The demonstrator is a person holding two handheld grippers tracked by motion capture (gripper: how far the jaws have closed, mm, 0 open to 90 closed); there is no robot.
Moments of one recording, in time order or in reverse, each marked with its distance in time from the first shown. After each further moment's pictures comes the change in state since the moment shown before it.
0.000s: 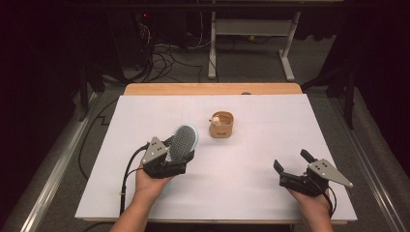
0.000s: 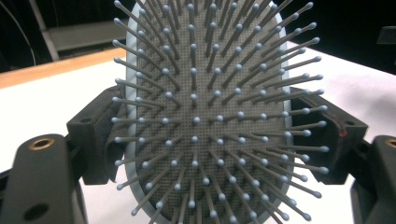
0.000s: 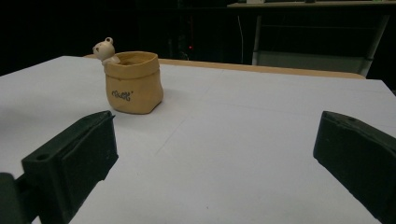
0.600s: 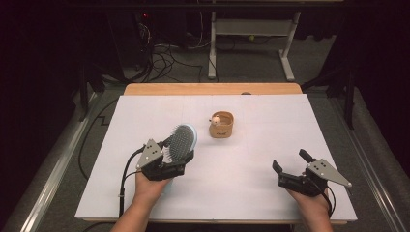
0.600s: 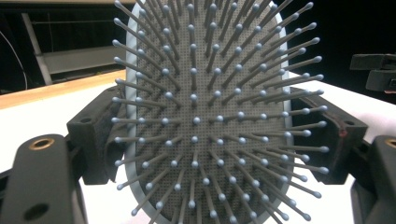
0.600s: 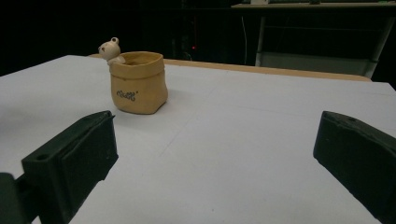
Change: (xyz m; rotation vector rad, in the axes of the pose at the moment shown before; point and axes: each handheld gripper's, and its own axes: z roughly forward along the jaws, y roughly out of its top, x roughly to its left) left arm -0.001 -0.001 -0.007 -0.097 -0.033 -0.014; right arm 0.003 0.001 0.001 -0.002 0.013 -0.011
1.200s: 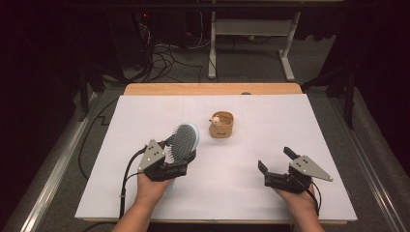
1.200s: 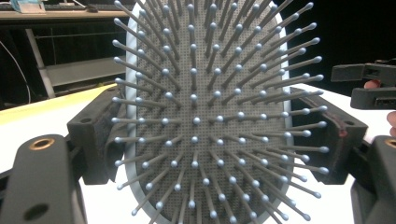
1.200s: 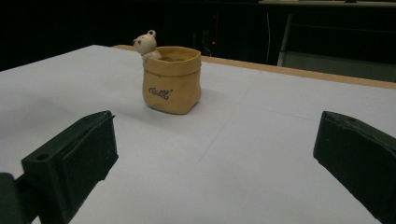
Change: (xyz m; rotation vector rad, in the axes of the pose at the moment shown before) left arm -0.007 0.003 0.002 -0.030 0.002 0.031; right arm 0.029 0.004 0.023 0.025 0.079 -0.048
